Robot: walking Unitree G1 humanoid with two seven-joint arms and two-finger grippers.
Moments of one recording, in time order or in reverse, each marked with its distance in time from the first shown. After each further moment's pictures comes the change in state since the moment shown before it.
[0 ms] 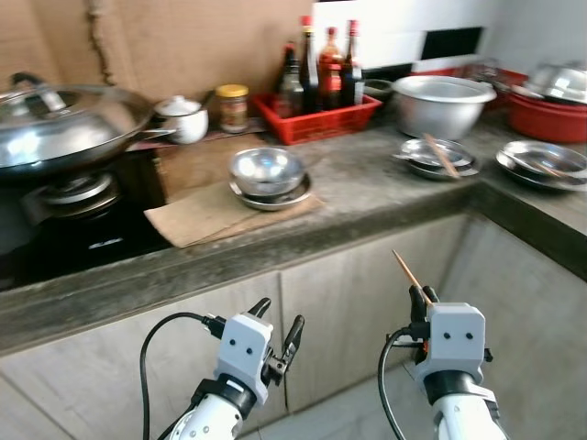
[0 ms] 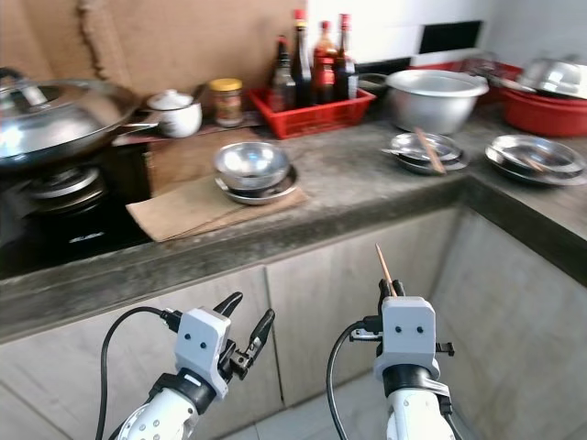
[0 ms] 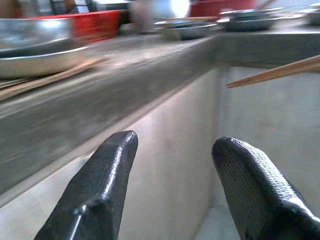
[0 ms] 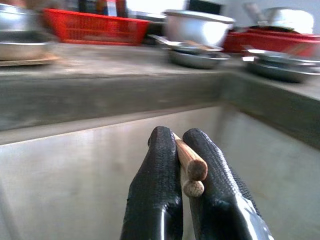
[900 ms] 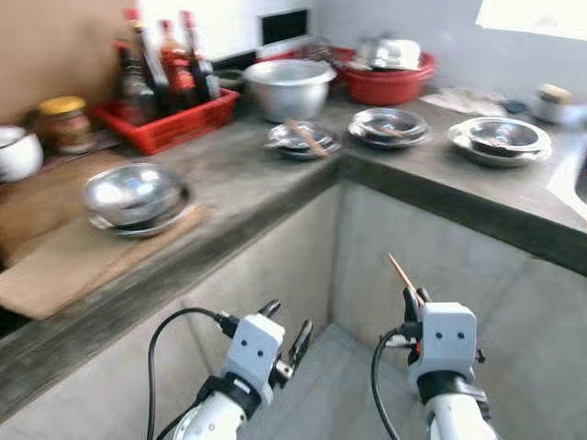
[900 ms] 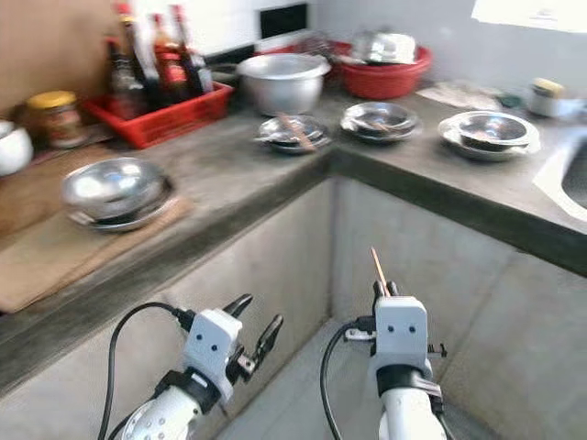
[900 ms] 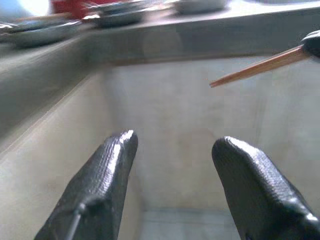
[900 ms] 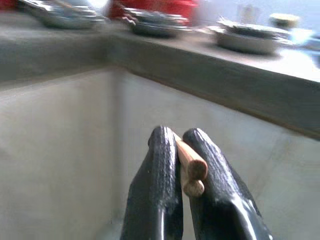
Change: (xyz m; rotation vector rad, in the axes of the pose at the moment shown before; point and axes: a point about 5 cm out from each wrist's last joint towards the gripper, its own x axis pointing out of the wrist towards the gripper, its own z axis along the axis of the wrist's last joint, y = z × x) left arm 0.004 -0.009 0.000 0.059 0.012 -0.079; right arm 0.003 0.002 -0.004 -0.014 0.021 -0.002
